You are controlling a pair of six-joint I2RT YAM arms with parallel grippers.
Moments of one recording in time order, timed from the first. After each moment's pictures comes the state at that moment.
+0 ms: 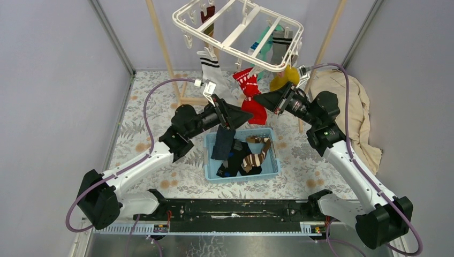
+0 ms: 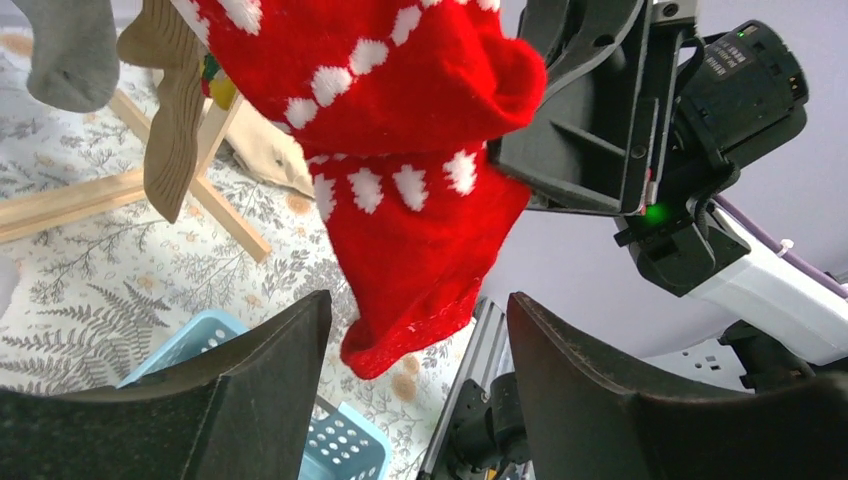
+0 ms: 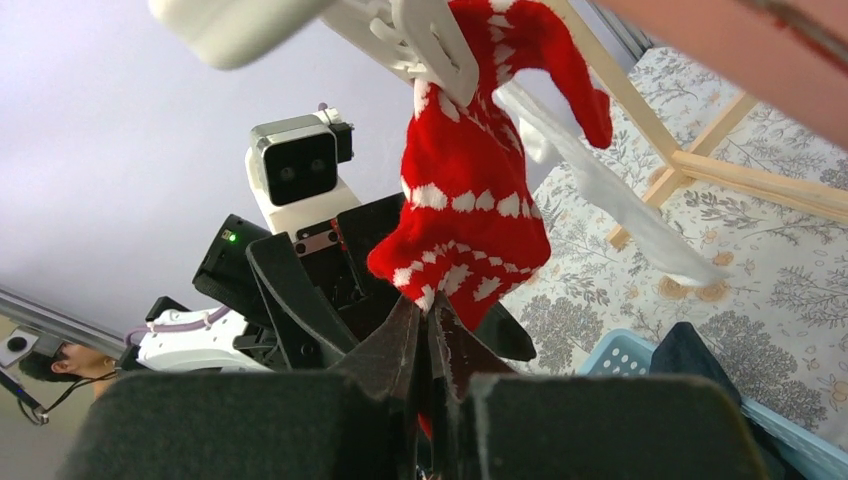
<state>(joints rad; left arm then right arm) -0.71 1.21 0.88 0.47 0.34 -0.74 0.37 1.06 0.93 0.31 -0.62 0.94</state>
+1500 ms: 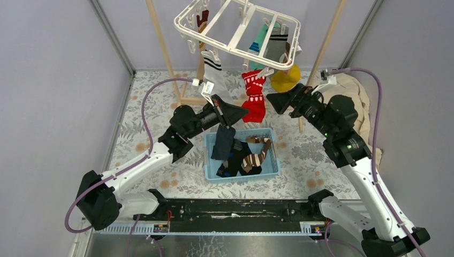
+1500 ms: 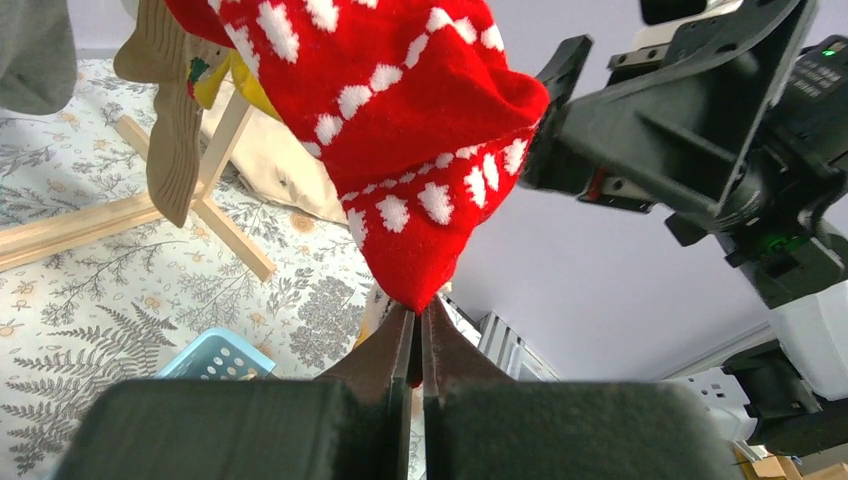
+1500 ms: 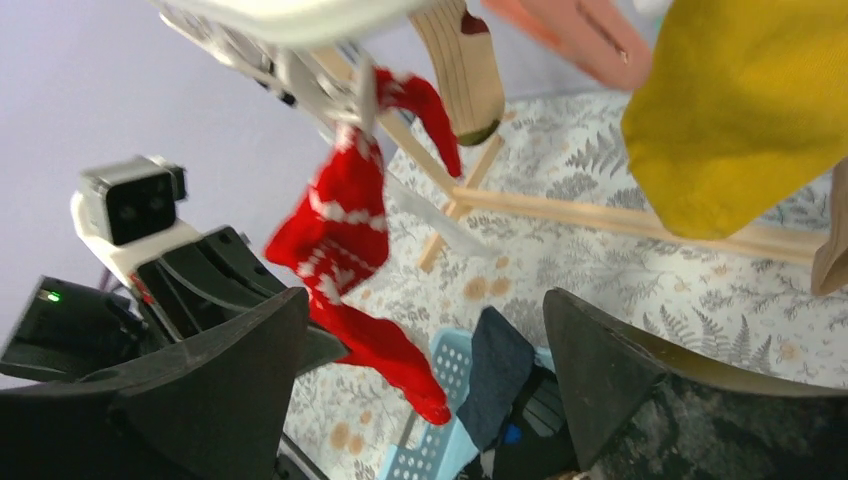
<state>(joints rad) -0.72 1.20 0.87 0.51 0.31 -0.72 0.40 0.88 1.06 -0.22 -0.21 0.62</state>
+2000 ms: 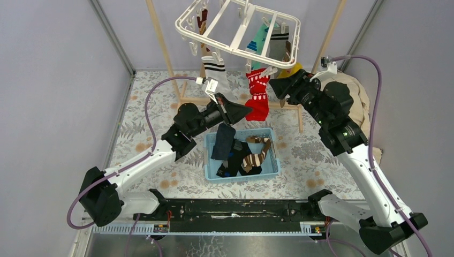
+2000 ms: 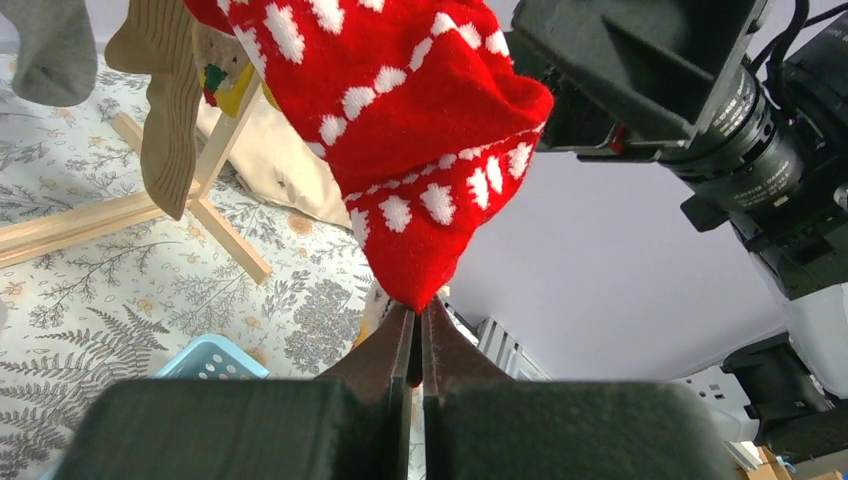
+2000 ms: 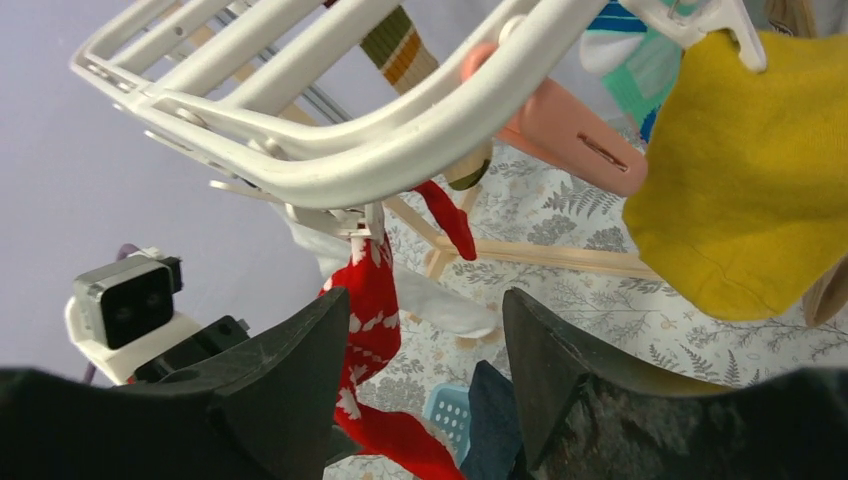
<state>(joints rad) -0.74 1.24 0.91 0.50 0.29 -0.73 0.41 1.00 1.21 -0.22 -0.07 0.64</state>
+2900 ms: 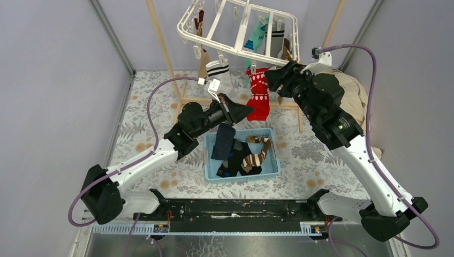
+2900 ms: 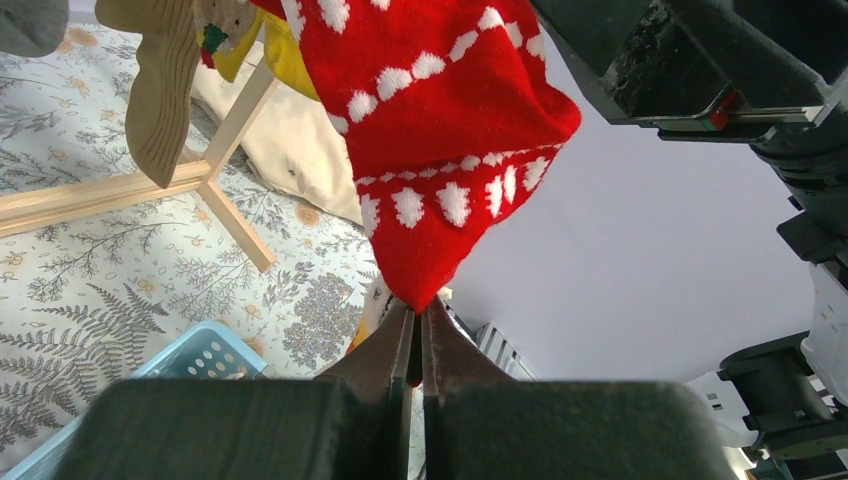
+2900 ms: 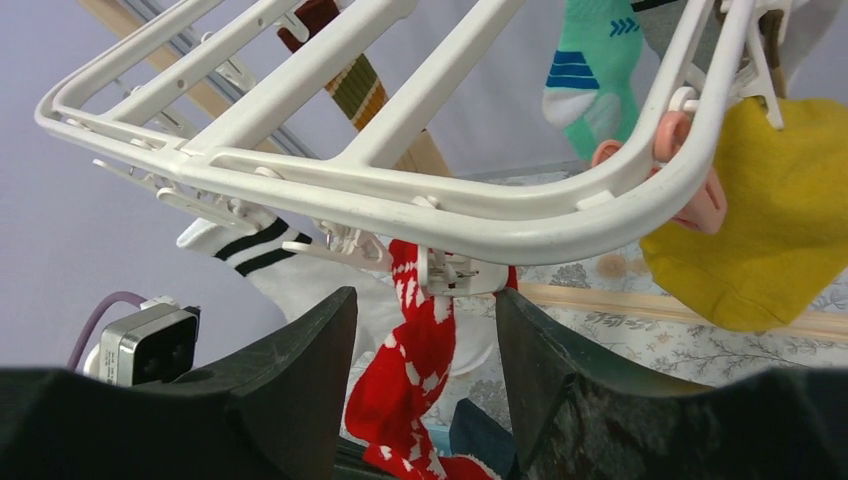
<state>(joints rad) -0.76 1.27 0.94 0.45 0.22 -0.77 0.60 1.12 1.39 -0.30 0.21 0.55</state>
